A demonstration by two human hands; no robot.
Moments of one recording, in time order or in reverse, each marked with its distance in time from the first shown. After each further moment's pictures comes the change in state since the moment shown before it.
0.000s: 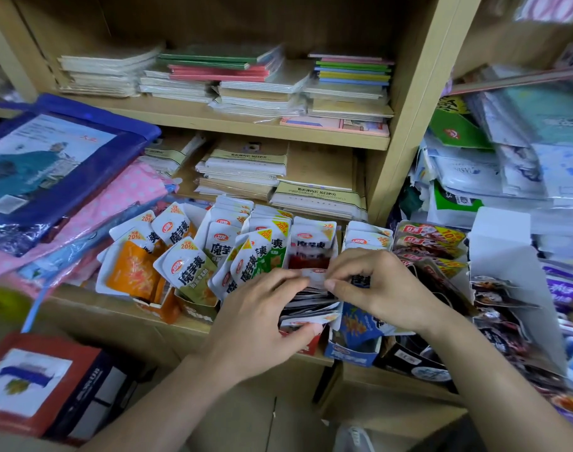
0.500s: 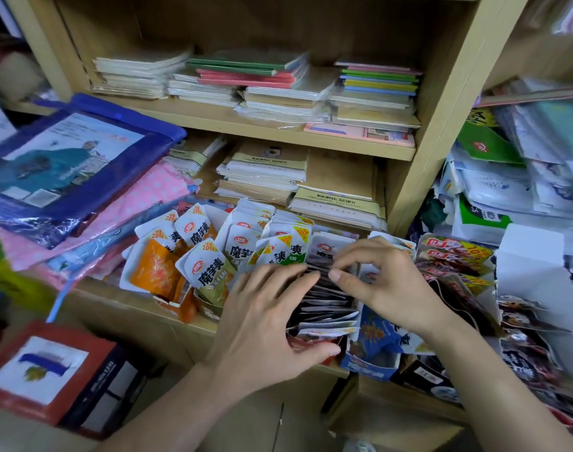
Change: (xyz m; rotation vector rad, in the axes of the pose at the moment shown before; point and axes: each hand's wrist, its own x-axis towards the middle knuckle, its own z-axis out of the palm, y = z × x) left_hand -0.007 -0.002 -0.014 0.125 0.125 -0.005; right_hand 0.024 -0.013 0.010 -0.135 0.167 -0.042
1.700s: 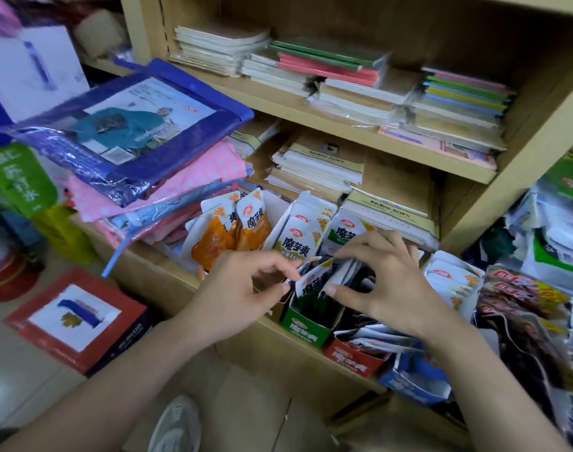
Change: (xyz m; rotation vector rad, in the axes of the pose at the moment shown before) left_hand -0.022 -0.085 -0.047 -0.627 0.040 -0.272; right_hand 0.041 -0.037 0.051 -0.409 -0.221 -0.073
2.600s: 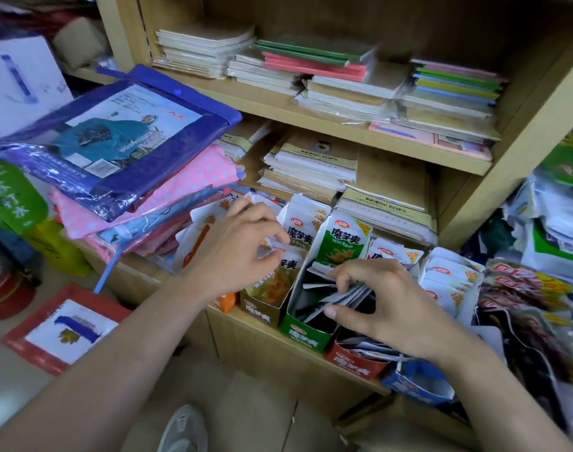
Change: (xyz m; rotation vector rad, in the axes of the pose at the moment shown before) left_hand 0.066 -0.032 -0.019 0.607 -0.069 0.186; right_hand -0.014 0.010 0.010 0.293 -0.039 -0.129
